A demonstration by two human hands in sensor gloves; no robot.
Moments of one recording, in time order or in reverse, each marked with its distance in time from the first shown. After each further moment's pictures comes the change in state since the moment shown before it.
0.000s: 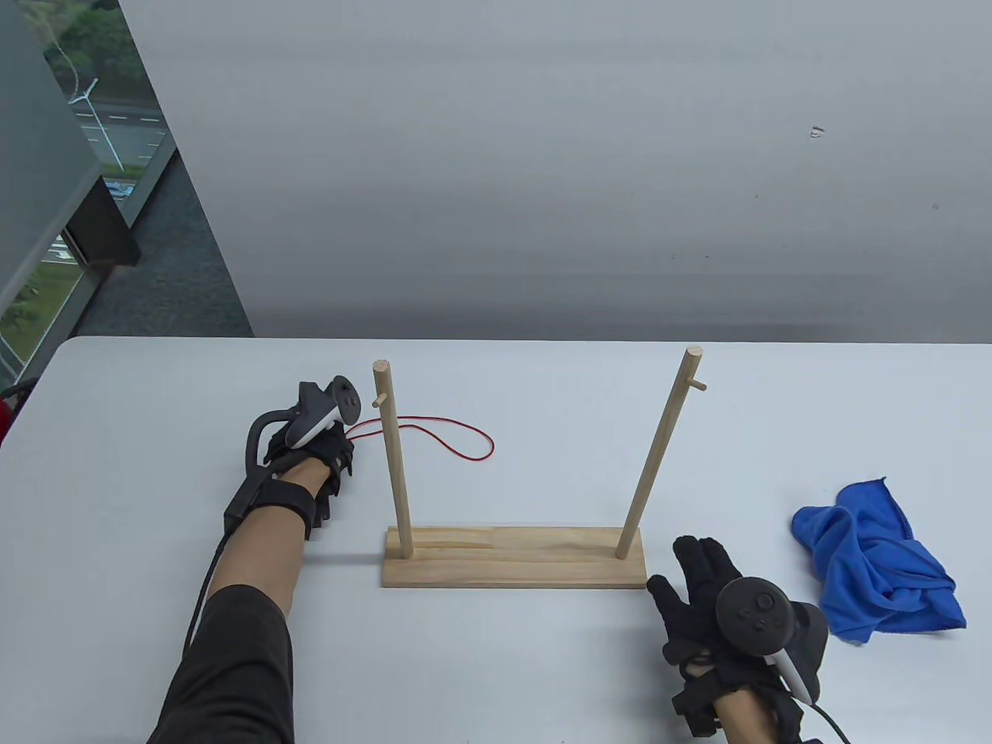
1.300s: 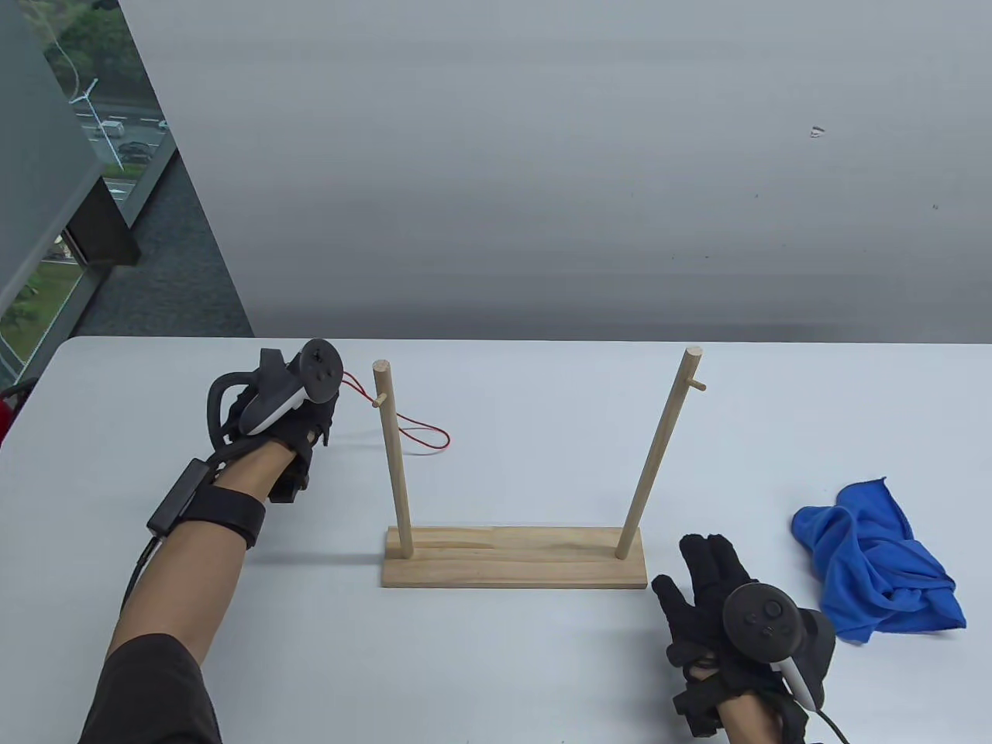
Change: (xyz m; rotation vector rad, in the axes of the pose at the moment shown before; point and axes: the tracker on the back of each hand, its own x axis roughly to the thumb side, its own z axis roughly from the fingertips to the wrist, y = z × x) left_hand -0.024 0.139 0.107 0.373 -0.179 0.079; right_hand -0.001 -0.005 0.005 -0.050 -0.012 -0.024
